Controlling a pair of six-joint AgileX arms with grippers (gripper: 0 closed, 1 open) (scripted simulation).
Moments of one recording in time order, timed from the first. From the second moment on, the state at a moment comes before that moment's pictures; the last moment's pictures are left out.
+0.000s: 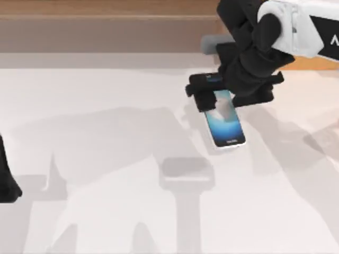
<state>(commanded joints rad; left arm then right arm) 0.00 0.00 0.00 0.00 0.00 0.00 0.49 2.04 1.61 -0.80 -0.12 0.25</state>
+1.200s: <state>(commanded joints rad) 0.00 0.00 0.00 0.00 0.00 0.00 -0.17 1.46 1.13 -0.30 -0.68 -0.32</state>
